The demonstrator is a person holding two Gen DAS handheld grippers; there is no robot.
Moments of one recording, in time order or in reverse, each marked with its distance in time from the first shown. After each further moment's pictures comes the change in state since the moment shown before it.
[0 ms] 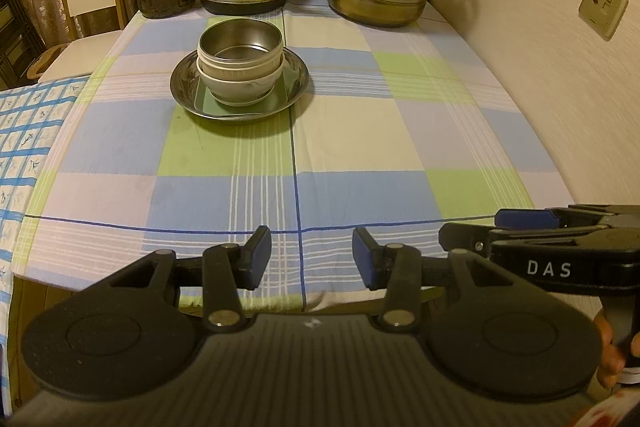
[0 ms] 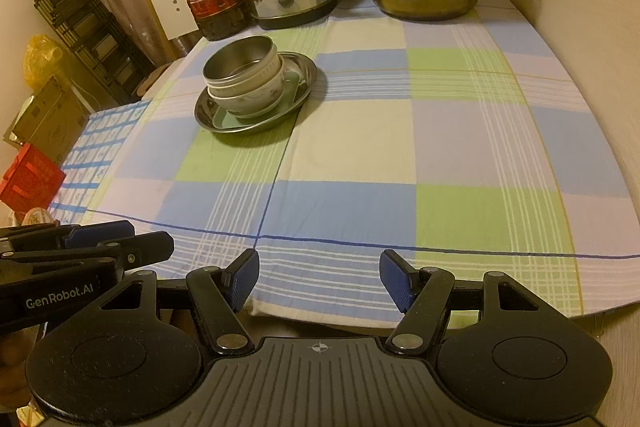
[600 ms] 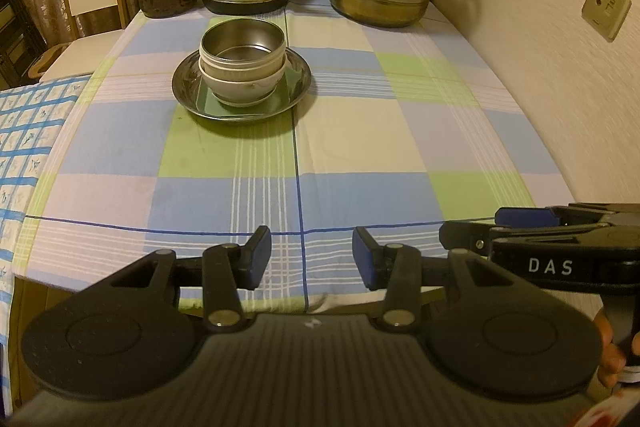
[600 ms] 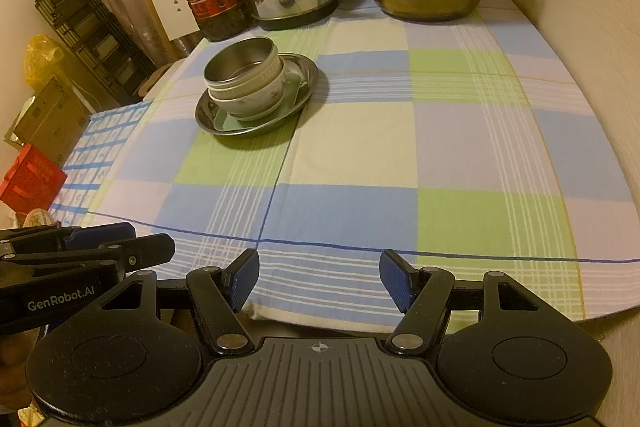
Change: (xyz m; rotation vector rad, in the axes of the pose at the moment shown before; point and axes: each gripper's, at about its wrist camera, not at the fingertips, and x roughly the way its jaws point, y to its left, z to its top) left arm 0.005 0.001 0.004 -0.005 0.002 0.006; right arm 0.002 0.000 0.002 -0.002 0.002 0.004
